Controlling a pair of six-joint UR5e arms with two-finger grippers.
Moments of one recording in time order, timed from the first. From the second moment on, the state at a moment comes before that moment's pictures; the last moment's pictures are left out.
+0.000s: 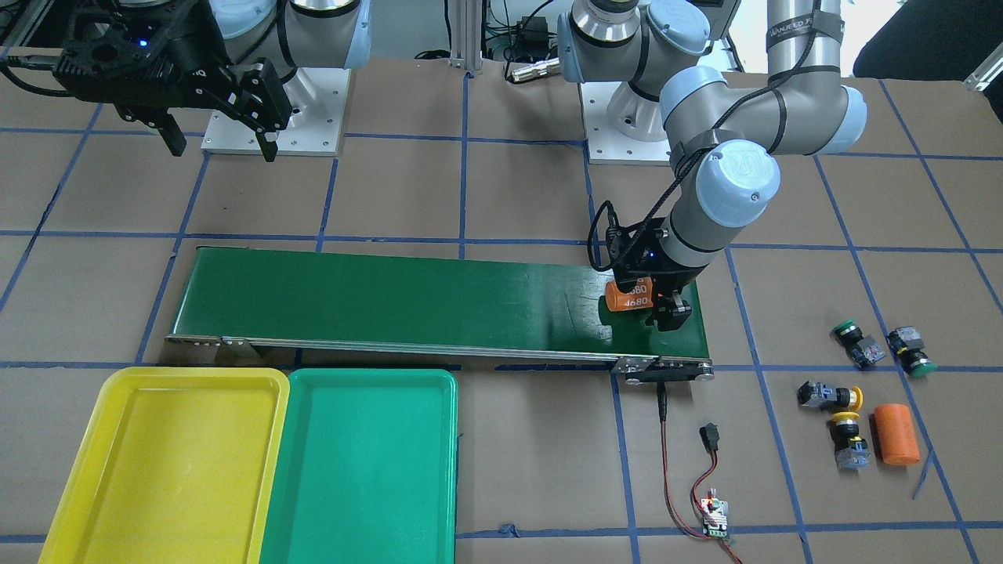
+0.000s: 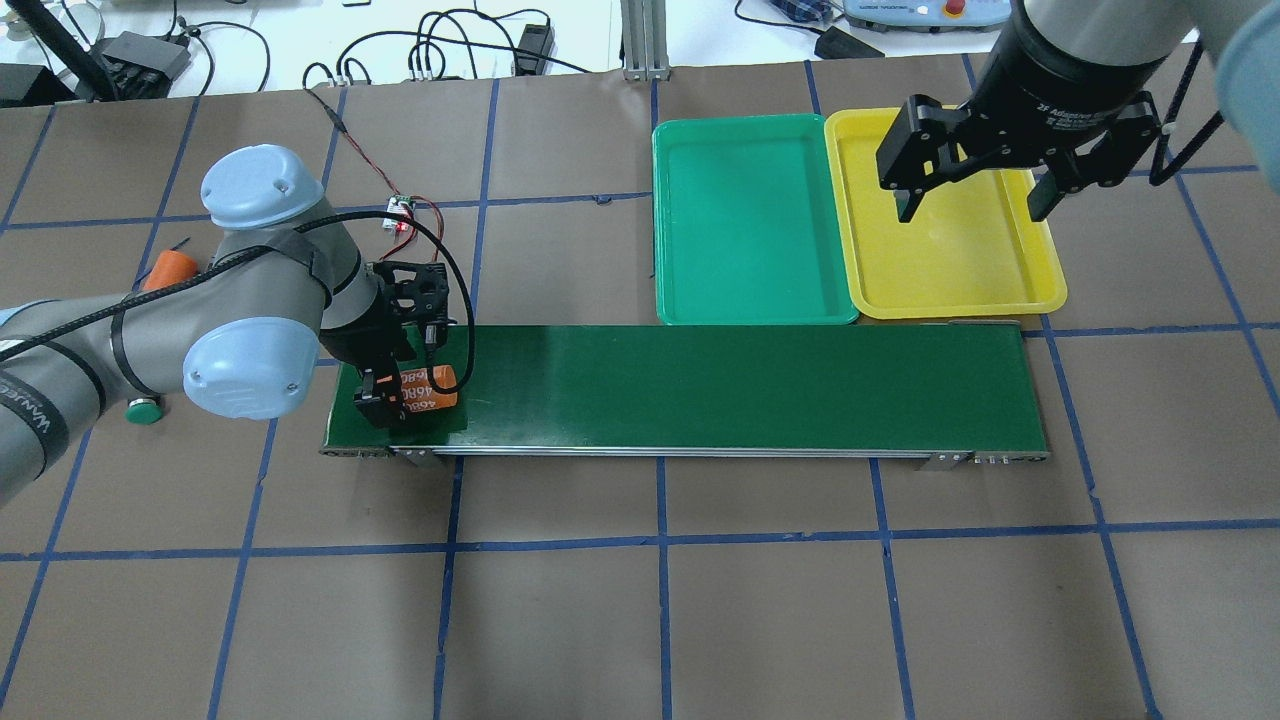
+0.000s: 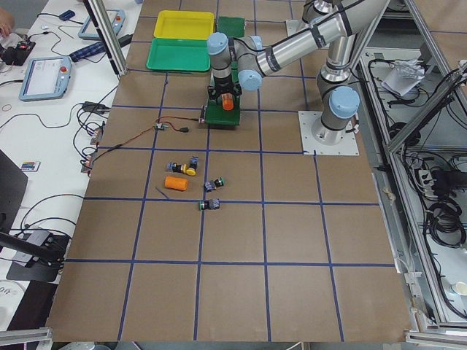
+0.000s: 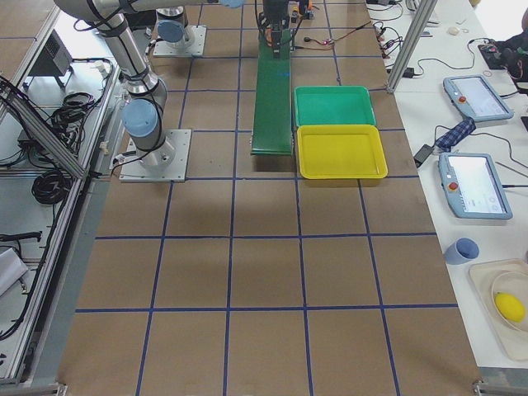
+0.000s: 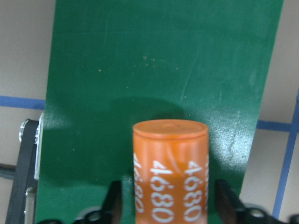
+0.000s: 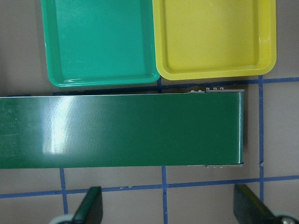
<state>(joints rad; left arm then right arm) -1.49 -1.73 -2.00 -1.08 1.57 1.50 1.59 -1.65 1.54 -1.53 -1.58 0.07</state>
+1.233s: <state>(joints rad) -1.33 -1.61 -1.81 -1.47 1.55 1.51 1.59 -1.65 1.54 -1.53 -1.57 0.07</state>
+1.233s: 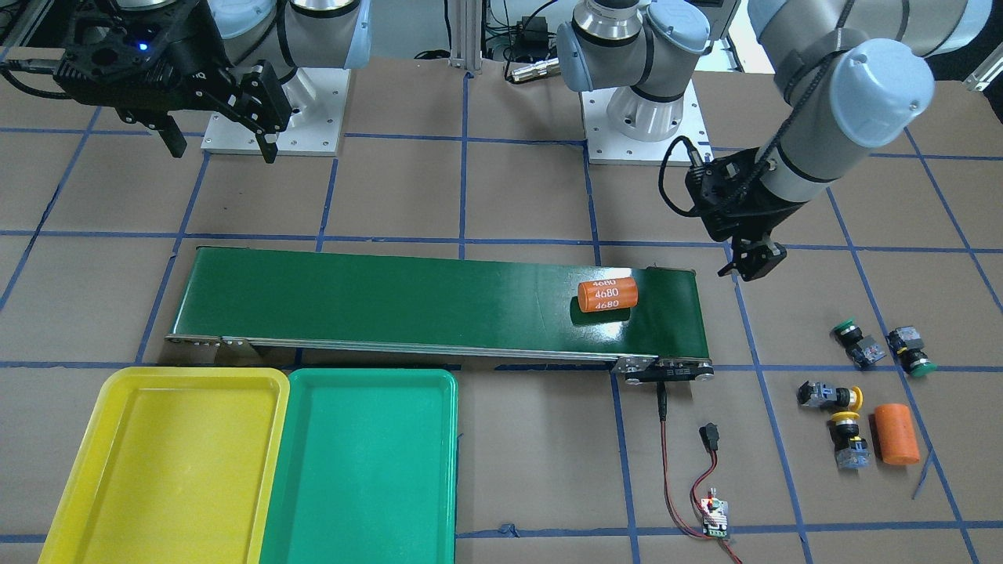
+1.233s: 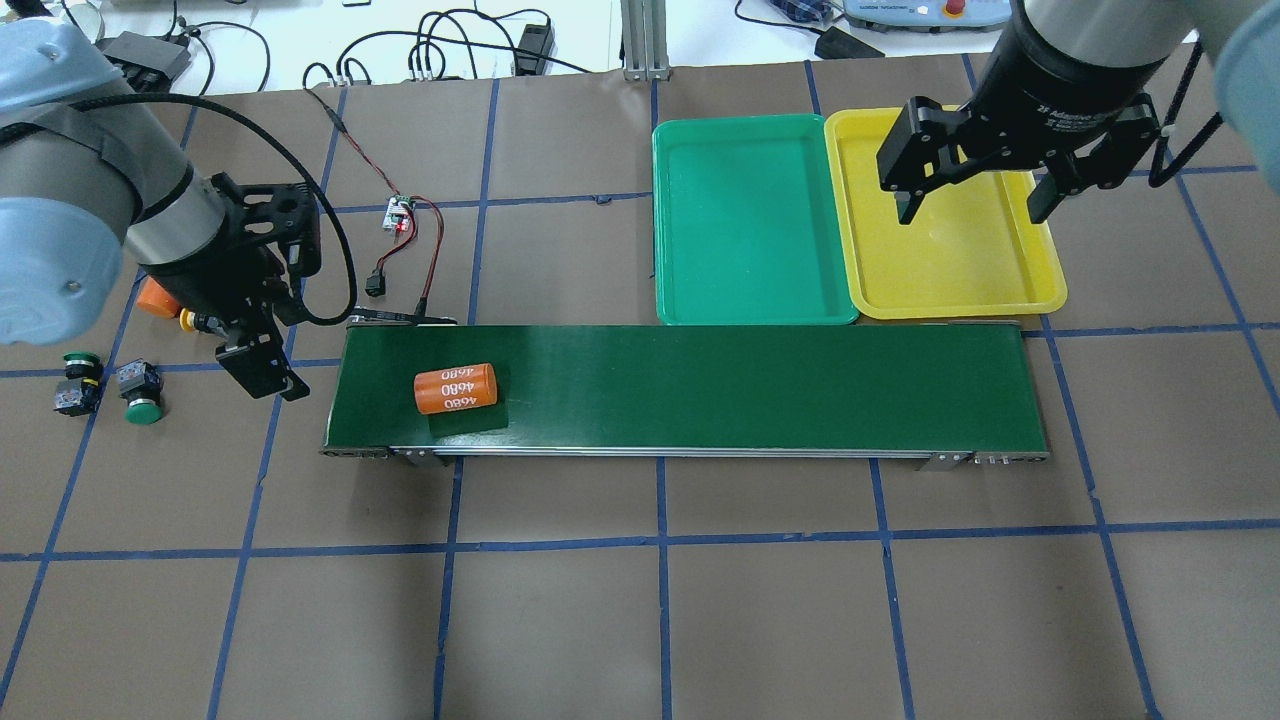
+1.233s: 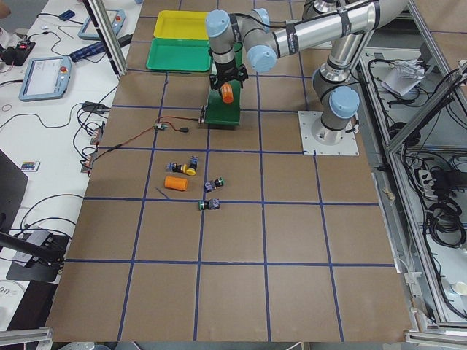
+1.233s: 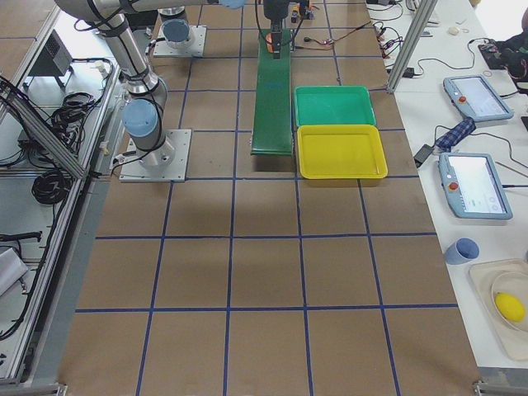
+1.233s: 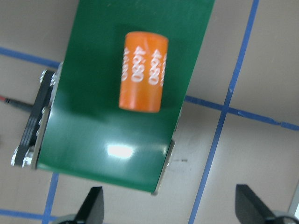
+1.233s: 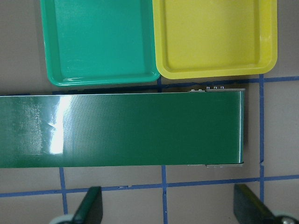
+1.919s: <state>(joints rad) -1.18 -1.91 -1.60 -1.27 1.58 1.67 1.58 -1.65 1.54 -1.52 -1.57 0.06</state>
